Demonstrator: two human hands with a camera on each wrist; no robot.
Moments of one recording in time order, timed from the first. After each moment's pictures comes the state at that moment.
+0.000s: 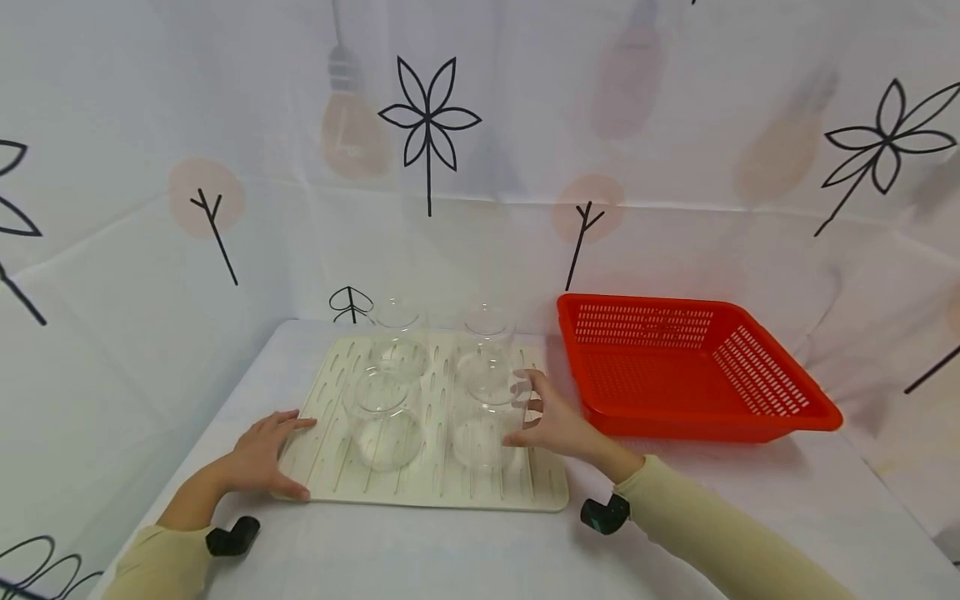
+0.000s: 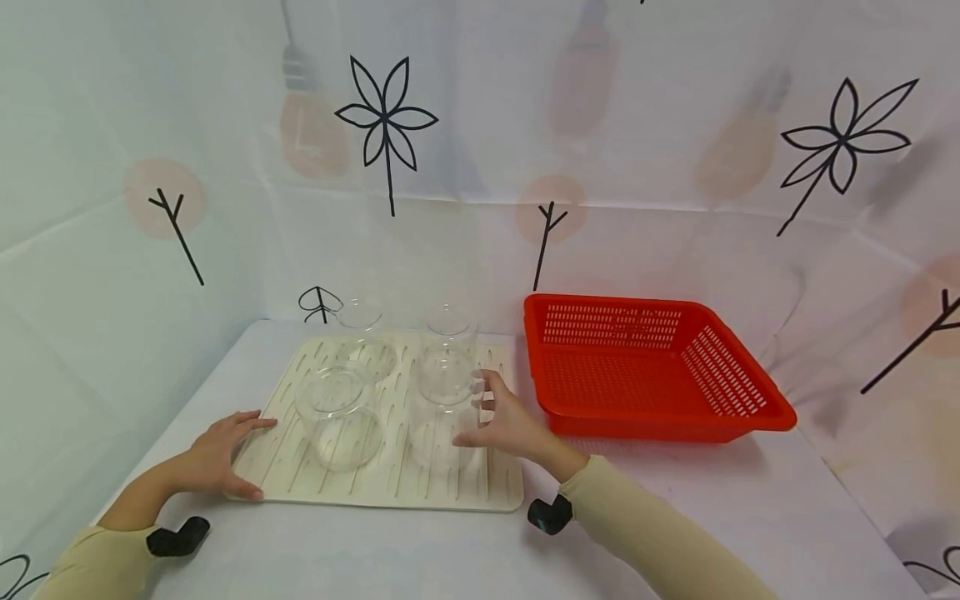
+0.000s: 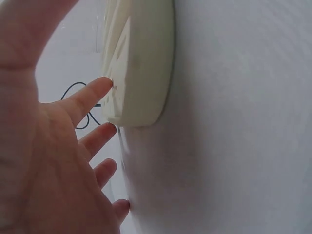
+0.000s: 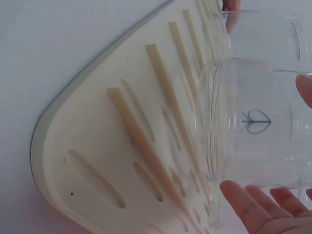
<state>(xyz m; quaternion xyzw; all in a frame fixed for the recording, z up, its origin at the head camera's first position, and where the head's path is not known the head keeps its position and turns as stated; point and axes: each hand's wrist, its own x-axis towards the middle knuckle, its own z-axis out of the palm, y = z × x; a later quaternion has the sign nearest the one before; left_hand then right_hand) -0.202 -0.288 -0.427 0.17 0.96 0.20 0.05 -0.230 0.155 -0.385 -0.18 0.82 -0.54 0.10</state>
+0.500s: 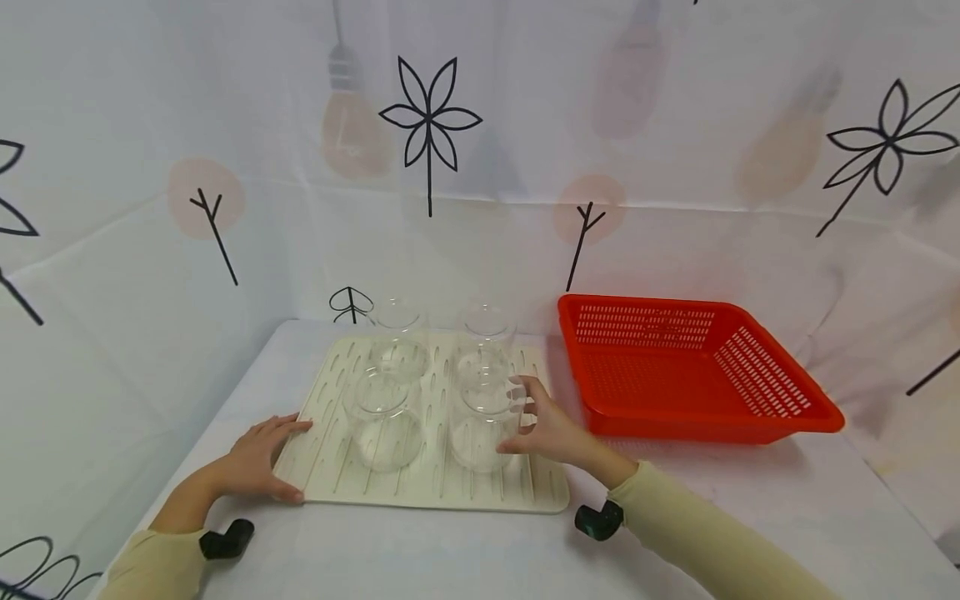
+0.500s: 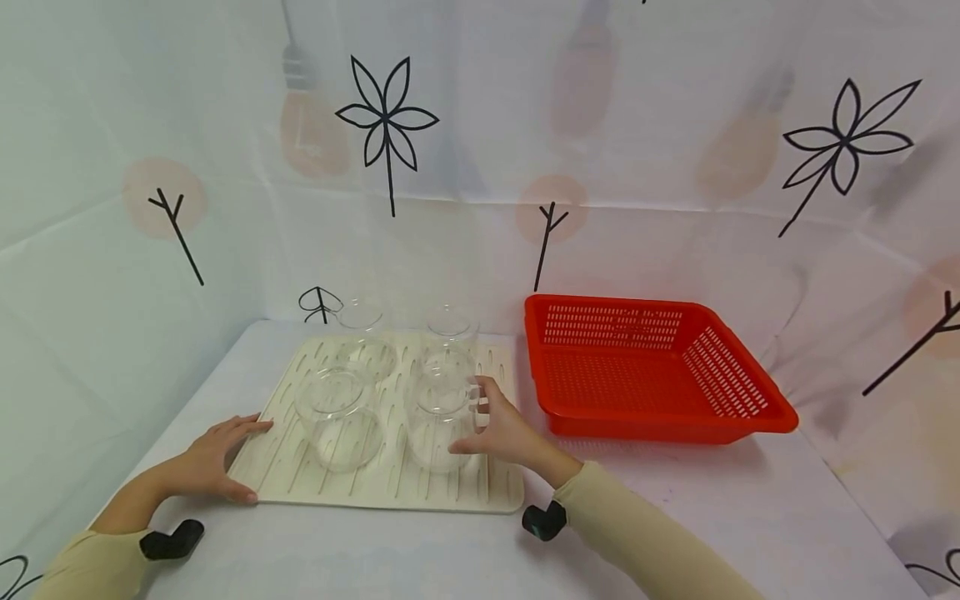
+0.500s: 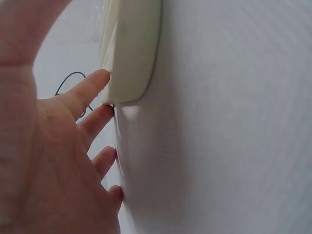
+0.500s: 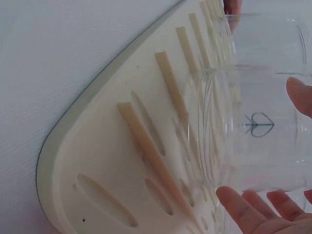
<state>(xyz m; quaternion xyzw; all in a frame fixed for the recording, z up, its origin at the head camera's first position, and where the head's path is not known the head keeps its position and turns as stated) -0.203 -0.298 -0.431 0.18 0.96 0.22 0.05 -0.231 0.148 -0.396 -0.16 0.83 -0.52 0.11</state>
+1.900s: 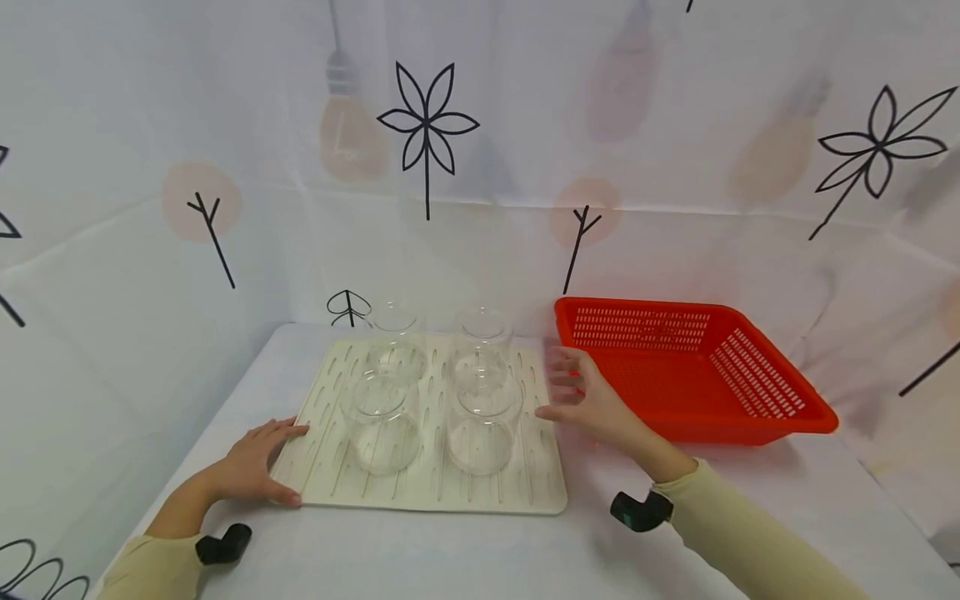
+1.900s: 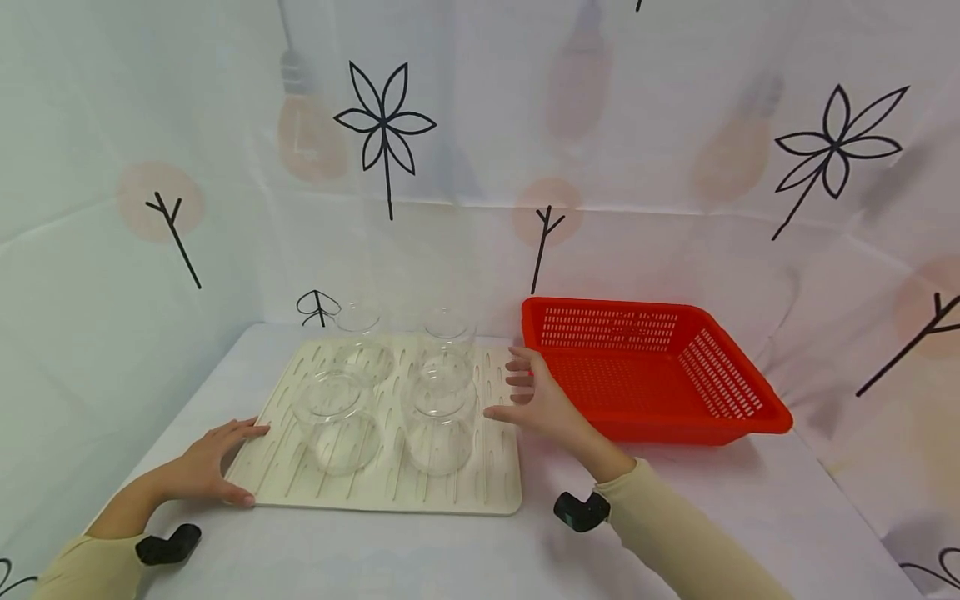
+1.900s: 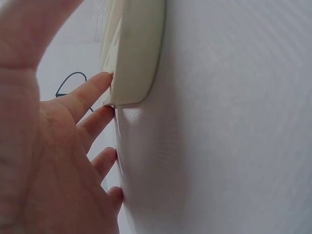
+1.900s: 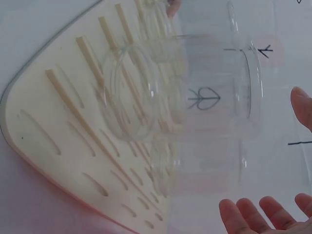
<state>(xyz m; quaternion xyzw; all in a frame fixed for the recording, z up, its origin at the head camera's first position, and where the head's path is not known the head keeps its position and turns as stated) -0.202 -0.299 -0.432 0.18 0.95 0.24 0.05 -0.222 0.192 -0.343 -0.16 0.85 -0.50 0.02</state>
